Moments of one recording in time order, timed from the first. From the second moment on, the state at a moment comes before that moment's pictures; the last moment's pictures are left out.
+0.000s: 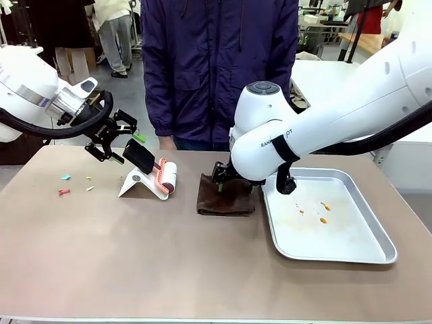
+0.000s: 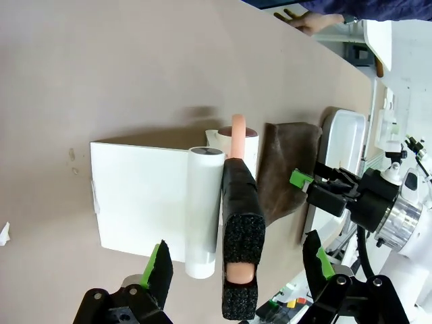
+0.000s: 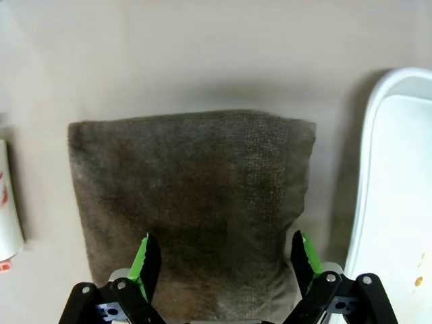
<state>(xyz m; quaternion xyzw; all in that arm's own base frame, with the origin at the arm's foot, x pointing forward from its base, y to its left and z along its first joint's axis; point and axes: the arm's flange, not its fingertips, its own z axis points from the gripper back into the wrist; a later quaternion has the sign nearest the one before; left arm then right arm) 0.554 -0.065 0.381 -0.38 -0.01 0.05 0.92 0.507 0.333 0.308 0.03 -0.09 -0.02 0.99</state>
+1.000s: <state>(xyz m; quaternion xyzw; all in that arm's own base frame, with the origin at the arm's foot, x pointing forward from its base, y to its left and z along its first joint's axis) 0.555 -0.061 0.381 -0.38 -0.02 0.06 0.92 0.511 0.335 0.304 -0.01 -0.07 -0.03 1.00</state>
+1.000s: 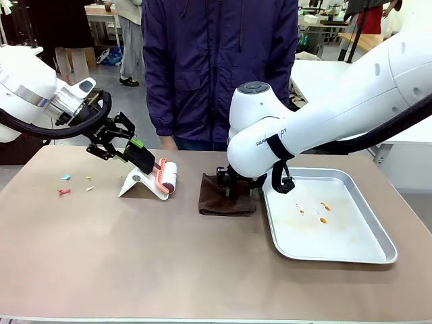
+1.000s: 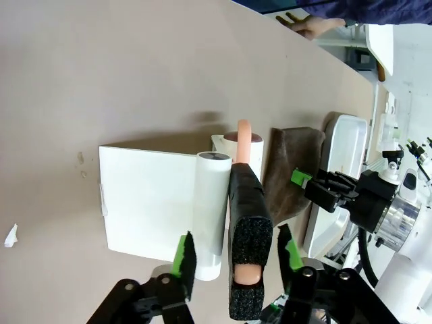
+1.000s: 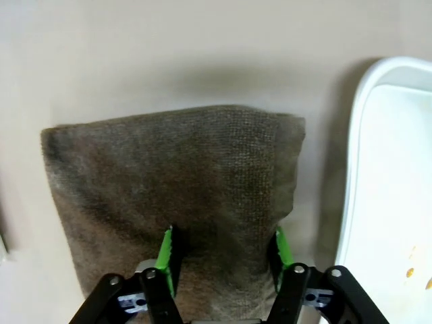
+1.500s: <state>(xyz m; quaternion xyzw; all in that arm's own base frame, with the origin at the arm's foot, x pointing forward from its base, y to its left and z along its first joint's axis) 0.557 -0.059 0.387 -0.38 -0.04 0.06 0.92 0.513 0.337 0.308 -0.01 -0.07 -0.03 1.00</state>
